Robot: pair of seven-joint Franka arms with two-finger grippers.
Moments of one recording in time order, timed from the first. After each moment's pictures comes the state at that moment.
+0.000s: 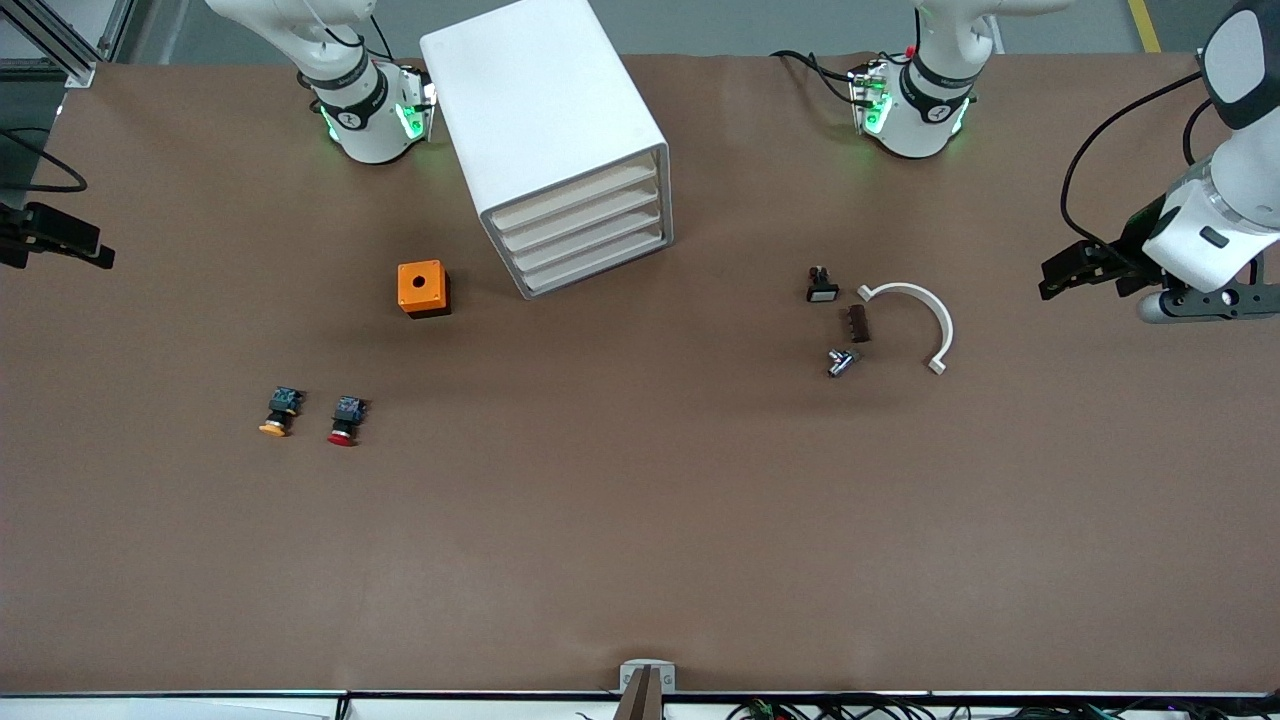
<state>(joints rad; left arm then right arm) -0.05 -0.07 0.02 -1.87 -0.04 1.78 -0.06 -0.05 0.05 -0.09 -1.49 0.01 1.42 -0.11</state>
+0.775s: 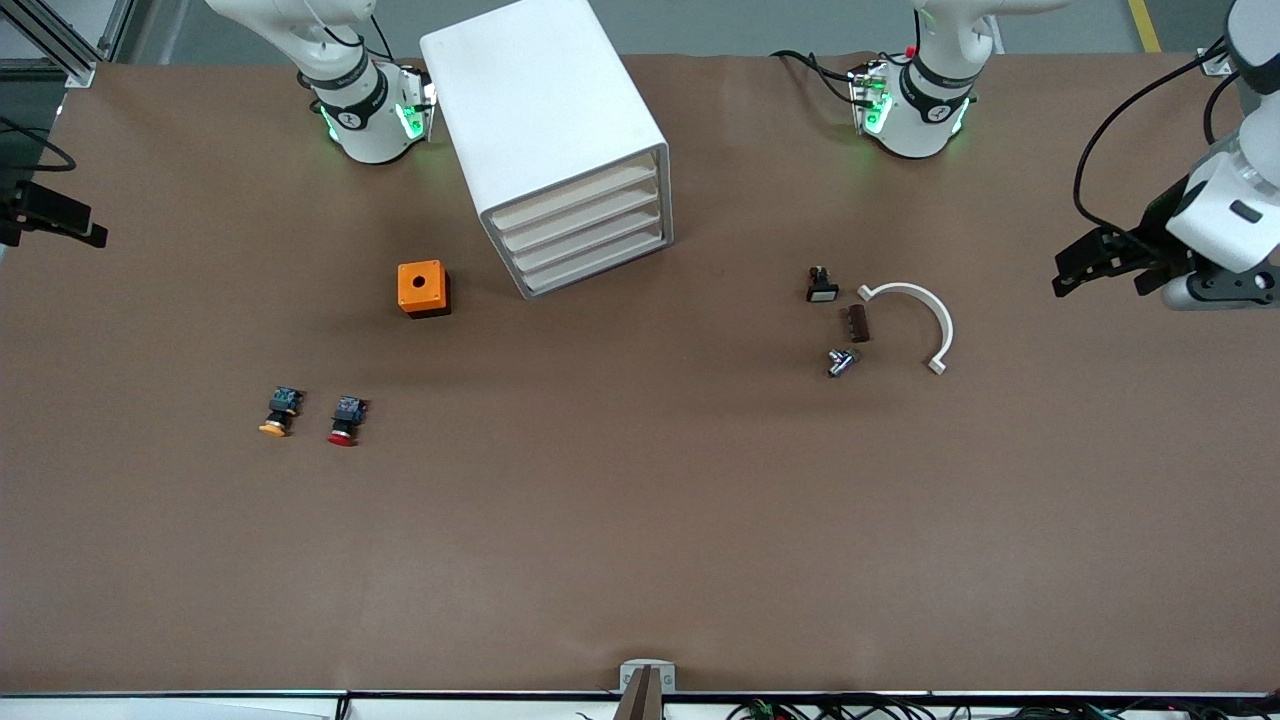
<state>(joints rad) 0.00 -0.07 -0.04 -1.75 -0.04 1.71 -0.06 -0.06 0.02 -0.09 -1.48 0.01 1.36 -0.11</state>
